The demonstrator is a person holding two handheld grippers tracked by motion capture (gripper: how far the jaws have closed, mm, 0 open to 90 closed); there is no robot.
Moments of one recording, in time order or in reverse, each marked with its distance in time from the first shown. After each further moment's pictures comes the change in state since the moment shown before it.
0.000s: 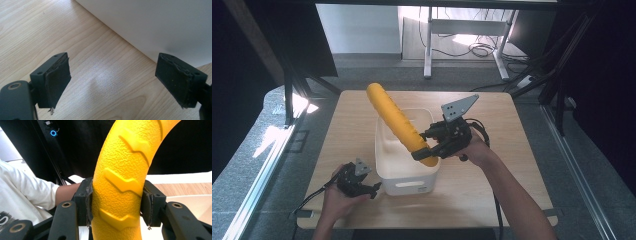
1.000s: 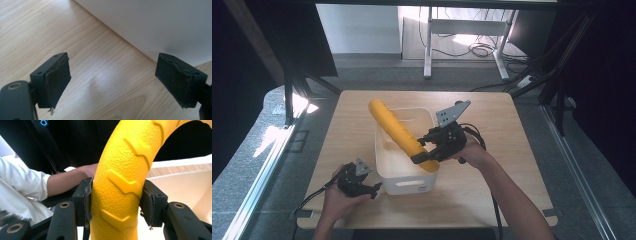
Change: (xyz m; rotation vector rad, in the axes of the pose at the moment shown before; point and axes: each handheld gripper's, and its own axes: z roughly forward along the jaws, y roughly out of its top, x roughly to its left) left arm -0.001 0.000 0.001 0.006 -0.001 0.002; right arm -0.018 -0.027 0.010 0.076 -0.032 0.044
